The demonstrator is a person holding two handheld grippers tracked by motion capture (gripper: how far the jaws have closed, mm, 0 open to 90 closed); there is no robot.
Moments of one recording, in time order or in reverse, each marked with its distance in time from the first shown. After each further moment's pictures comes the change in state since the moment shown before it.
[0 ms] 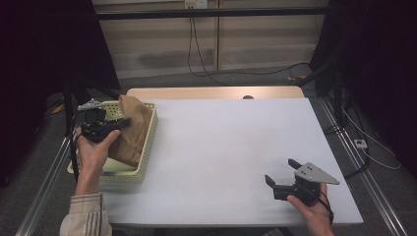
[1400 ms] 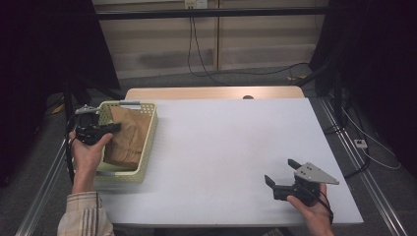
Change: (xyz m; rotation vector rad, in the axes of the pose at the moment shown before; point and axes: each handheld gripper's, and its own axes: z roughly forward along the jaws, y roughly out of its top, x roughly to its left) left arm 0.044 -0.023 0.008 0.054 0.106 -0.050; right arm 0.000 0.000 0.000 0.002 0.004 -0.003
